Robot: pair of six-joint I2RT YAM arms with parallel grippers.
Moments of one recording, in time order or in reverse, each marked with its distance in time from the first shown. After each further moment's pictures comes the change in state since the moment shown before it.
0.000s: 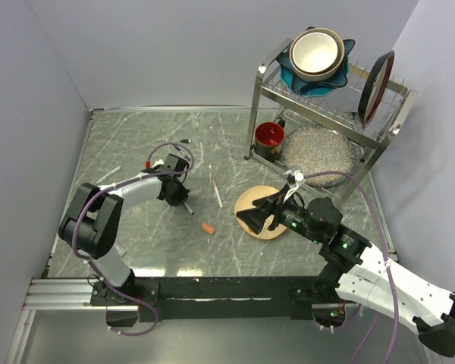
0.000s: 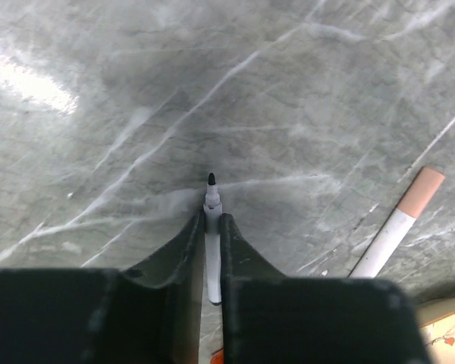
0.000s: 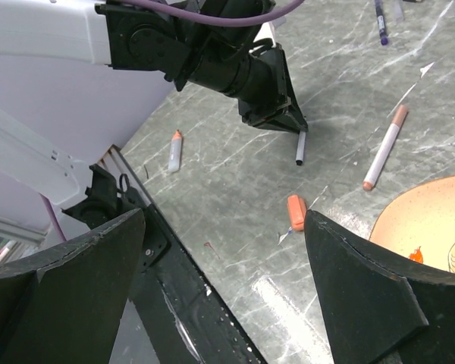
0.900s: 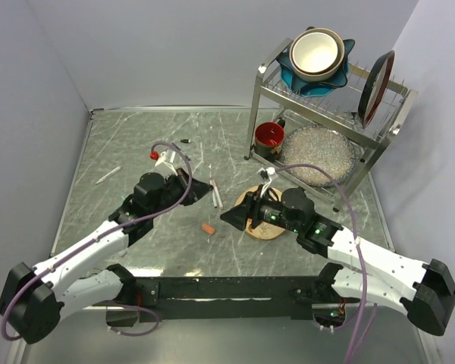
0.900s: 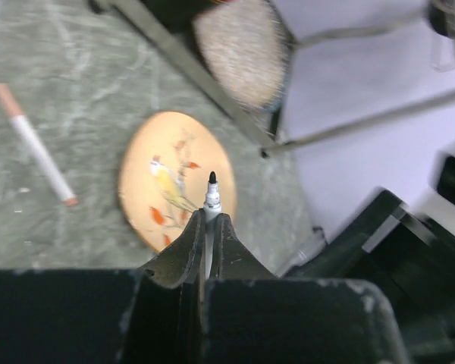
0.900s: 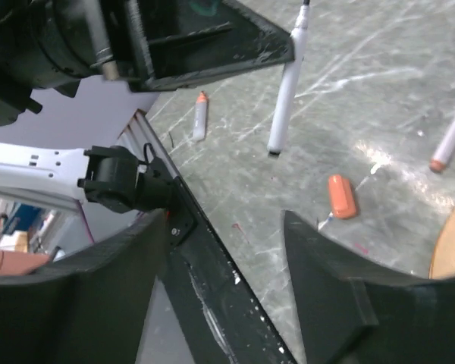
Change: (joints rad) left arm -0.198 -0.666 -0.319 0.560 0.294 0.172; right arm 0.000 0.278 0.001 0.182 -0.158 0.111
